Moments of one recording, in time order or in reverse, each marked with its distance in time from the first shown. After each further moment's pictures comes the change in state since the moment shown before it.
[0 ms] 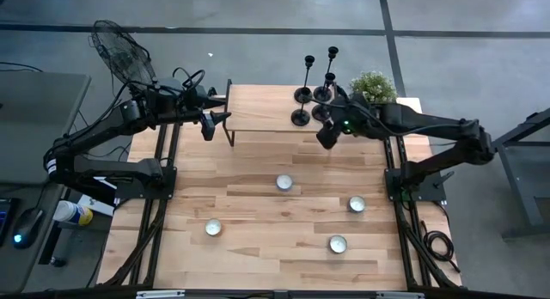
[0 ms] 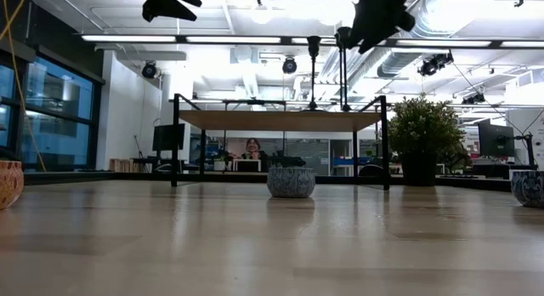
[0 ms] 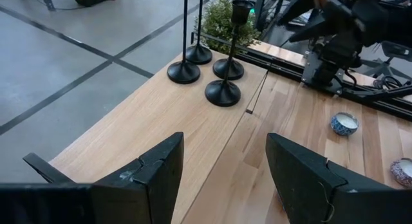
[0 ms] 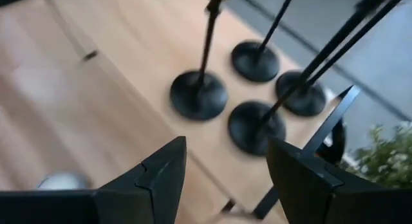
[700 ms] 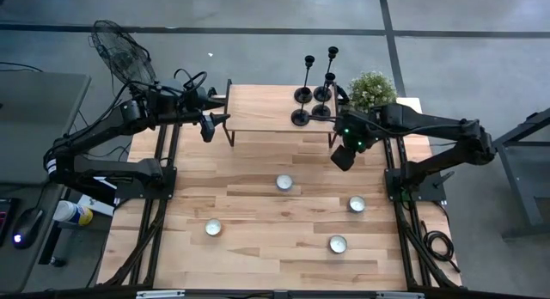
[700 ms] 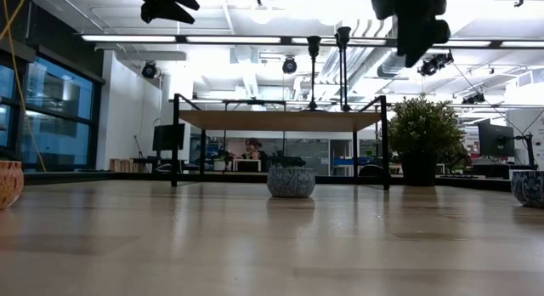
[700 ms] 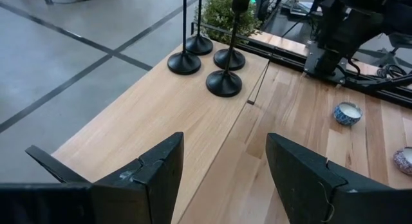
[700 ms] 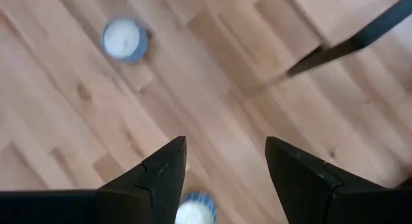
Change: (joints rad) left arm 0.000 0.000 0.000 -0.033 0.001 0.018; right arm 0.001 -0.007 0.000 -0.364 -0.458 0.139
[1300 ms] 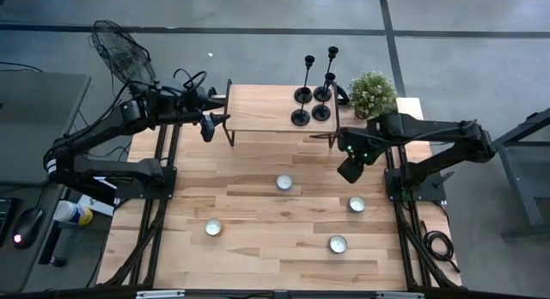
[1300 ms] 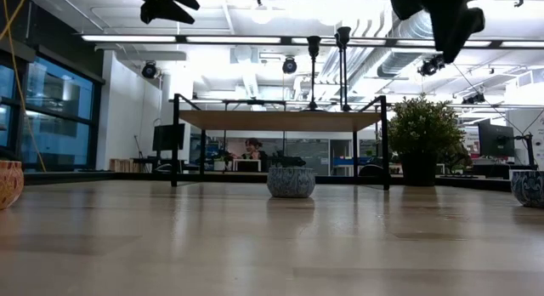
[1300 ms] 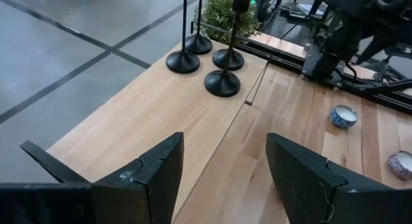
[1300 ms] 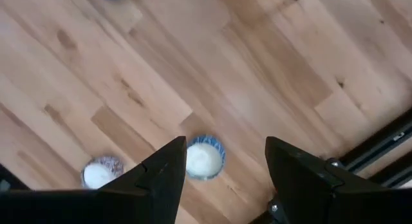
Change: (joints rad) left arm 0.000 0.000 0.000 -0.002 0.003 -0.037; right arm 0.136 0.000 0.000 -0.175 -0.026 0.201
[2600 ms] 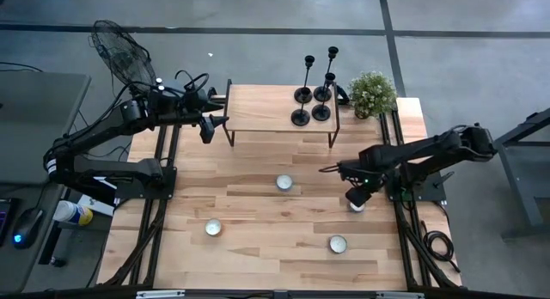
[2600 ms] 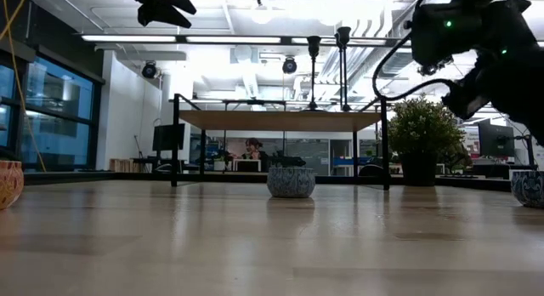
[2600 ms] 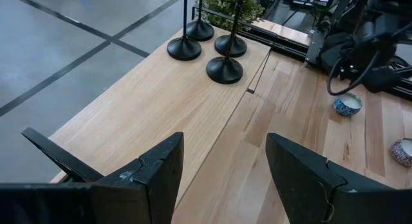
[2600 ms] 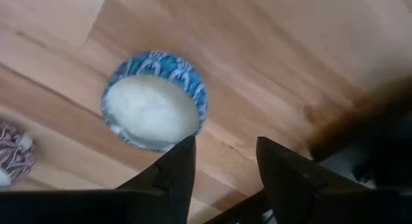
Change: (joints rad) left arm 0.000 0.000 0.000 -0.046 -0.001 0.015; right arm 0.075 -0.019 -0.625 0.327 -0.254 0.184
